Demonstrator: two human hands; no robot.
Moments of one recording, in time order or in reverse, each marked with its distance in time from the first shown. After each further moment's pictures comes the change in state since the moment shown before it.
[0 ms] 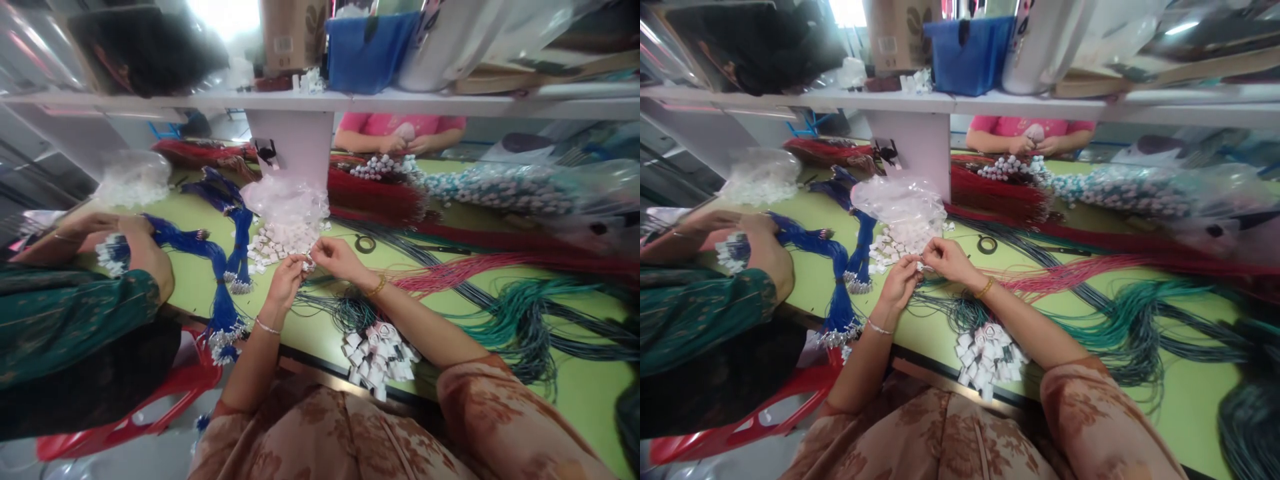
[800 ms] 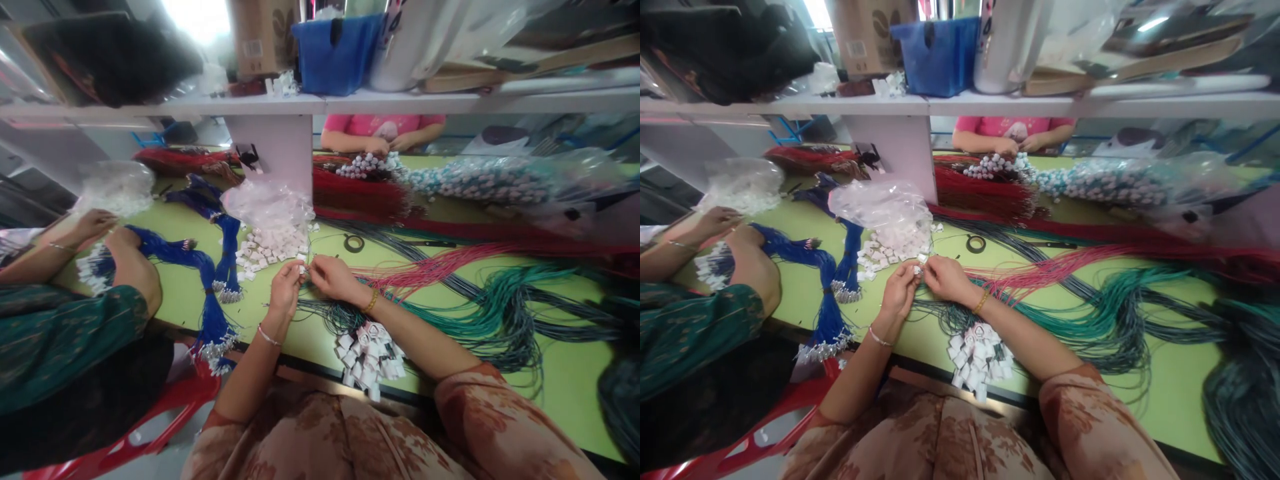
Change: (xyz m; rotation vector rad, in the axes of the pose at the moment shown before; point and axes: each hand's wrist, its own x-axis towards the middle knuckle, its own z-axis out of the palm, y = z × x) left_hand 0.002 -0.025 0.016 0.043 0.133 0.047; right_hand -0.032 0.021 0.000 -0.545 0.012 -0.105
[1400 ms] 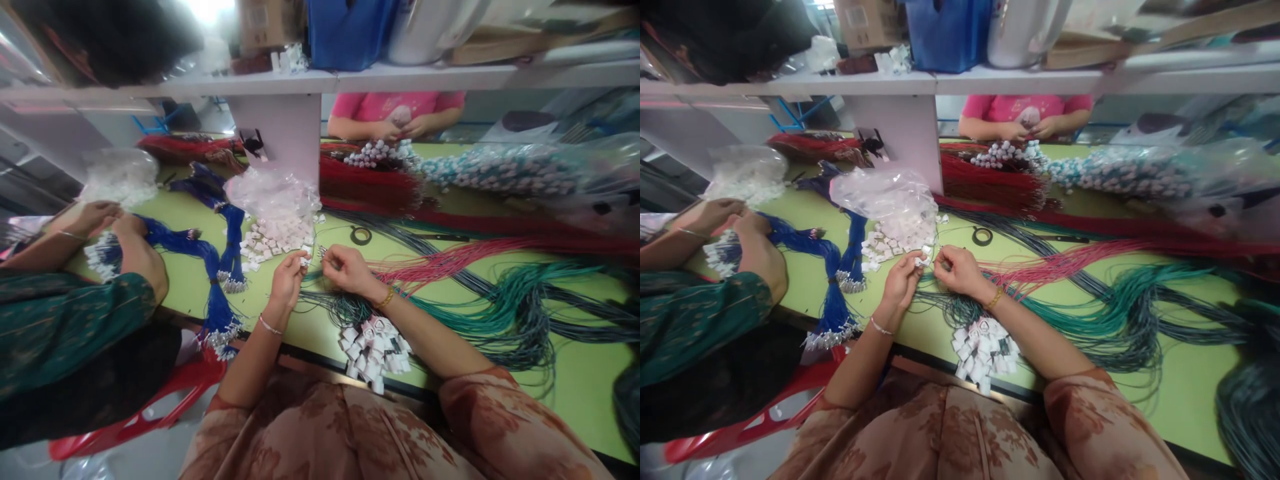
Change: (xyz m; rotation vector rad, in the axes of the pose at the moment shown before) left_hand 0.005 0.001 -0.009 -0.033 -0.014 -0.034; right_hand -0.010 0.003 -0.013 0.175 0.149 -0.019
